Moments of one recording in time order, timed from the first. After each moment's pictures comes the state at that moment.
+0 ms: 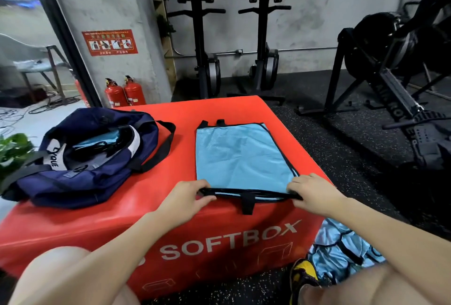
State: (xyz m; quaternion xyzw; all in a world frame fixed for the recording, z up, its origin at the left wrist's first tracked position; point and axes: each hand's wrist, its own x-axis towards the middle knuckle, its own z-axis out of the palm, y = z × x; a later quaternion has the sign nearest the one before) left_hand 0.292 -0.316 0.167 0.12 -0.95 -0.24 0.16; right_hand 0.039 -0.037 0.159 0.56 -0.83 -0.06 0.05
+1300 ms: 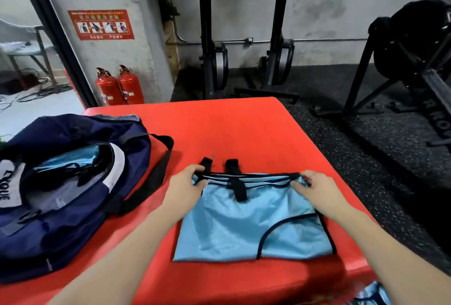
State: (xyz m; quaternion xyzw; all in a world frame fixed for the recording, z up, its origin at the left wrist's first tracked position) left_hand 0.161 -0.443 0.151 0.33 -0.86 -0.35 0.19; right_hand -0.056 -0.179 0.150 0.30 -0.91 0.30 -0.07
